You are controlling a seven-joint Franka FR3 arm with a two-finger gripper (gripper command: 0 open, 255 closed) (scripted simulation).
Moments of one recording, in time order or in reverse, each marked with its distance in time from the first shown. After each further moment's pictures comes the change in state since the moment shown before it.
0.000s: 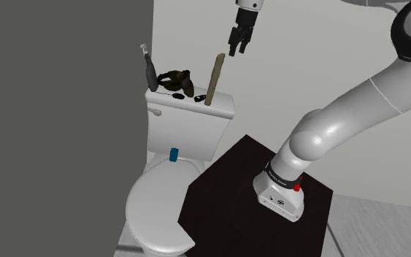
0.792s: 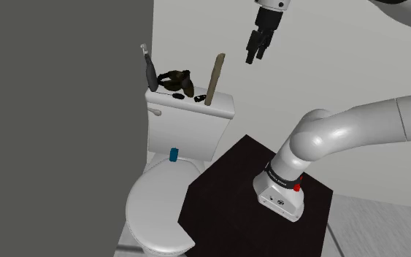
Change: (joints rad) arm 0.011 -0.374 0.125 -0.225 0.013 -0.140 0.128
